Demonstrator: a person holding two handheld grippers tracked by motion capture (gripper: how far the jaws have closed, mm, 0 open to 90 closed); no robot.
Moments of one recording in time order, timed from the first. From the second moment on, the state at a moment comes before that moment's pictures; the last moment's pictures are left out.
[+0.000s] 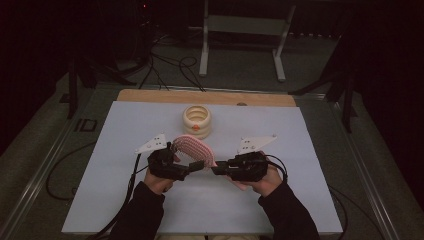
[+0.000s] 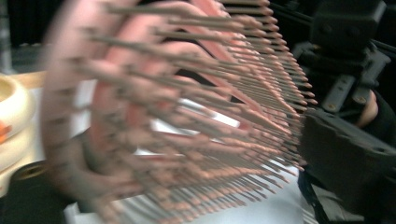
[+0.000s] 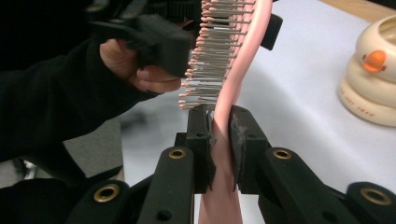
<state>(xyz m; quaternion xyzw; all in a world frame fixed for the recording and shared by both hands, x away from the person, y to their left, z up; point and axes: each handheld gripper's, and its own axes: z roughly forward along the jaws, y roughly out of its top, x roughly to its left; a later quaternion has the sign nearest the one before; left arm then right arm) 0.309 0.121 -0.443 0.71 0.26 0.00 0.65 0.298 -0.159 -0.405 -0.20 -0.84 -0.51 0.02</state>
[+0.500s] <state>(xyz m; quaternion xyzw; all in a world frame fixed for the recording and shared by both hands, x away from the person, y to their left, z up) 0.312 0.125 -0.444 0.70 0.25 -0.04 0.67 0.302 -0.169 -0.417 -0.19 -0.82 -0.54 0.06</state>
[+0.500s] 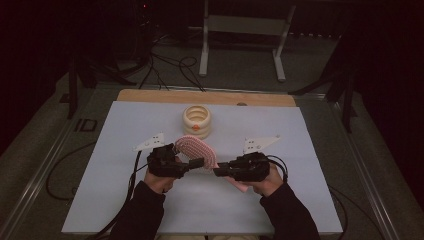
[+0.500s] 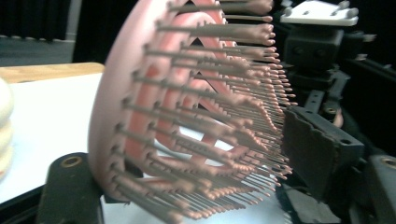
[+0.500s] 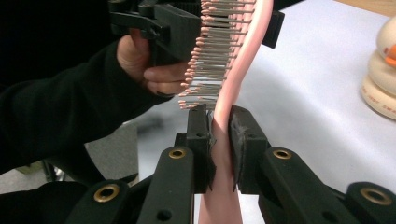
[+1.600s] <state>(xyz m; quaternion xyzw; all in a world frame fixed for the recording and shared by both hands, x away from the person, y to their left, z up) 0.310 0.121 -0.433 0.70 0.24 0.00 0.67 0.316 -0.163 -0.429 -0.21 -0.85 -0.48 0.05</state>
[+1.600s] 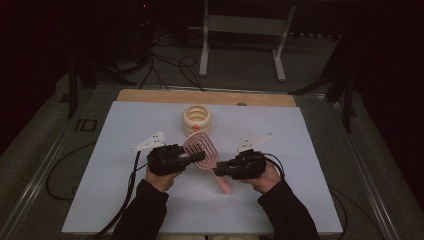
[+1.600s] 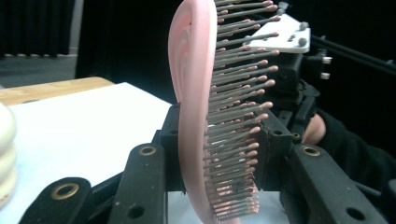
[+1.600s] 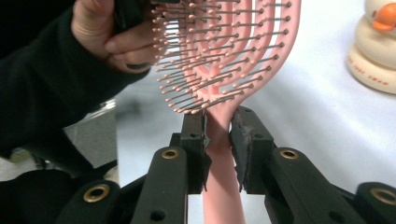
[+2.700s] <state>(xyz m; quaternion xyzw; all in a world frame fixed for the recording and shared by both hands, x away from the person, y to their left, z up) 0.309 0.135 -0.414 0.69 0.30 0.09 0.66 0.301 -0.162 -0.432 -0.28 -0.85 -0.41 -0.16</state>
